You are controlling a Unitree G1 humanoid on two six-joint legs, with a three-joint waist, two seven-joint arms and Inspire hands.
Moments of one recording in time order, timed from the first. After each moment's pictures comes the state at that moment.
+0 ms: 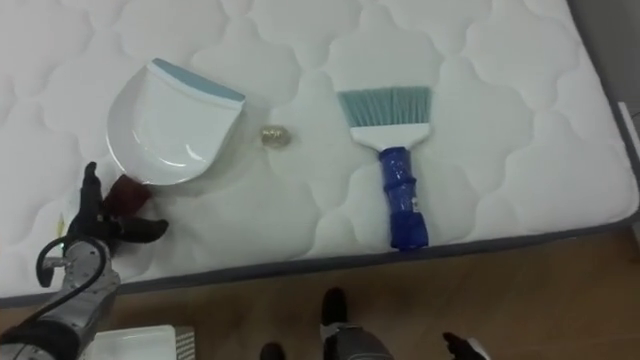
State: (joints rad) left arm -0.41 0.31 -0.13 1.14 0.05 -0.21 0.44; right arm -0.14 -0.29 0.36 1.35 0.06 -0.07 -0.08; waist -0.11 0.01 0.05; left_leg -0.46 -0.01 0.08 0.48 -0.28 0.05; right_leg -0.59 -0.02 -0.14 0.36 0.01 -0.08
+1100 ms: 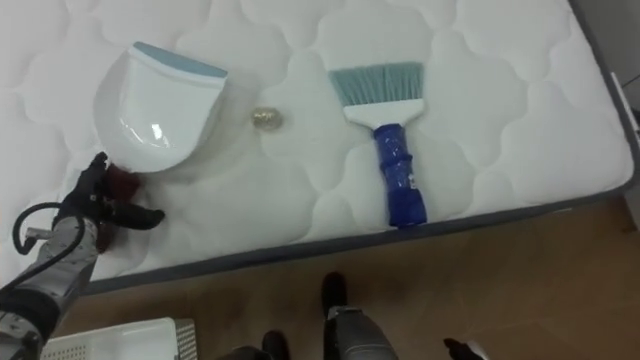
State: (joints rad) left arm -0.52 0.40 -0.14 1.23 0.03 -0.09 0.24; right arm -0.14 -0.29 0.37 1.28 0.03 0.03 -0.08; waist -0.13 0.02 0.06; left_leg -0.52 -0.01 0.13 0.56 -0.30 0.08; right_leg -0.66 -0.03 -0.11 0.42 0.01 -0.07
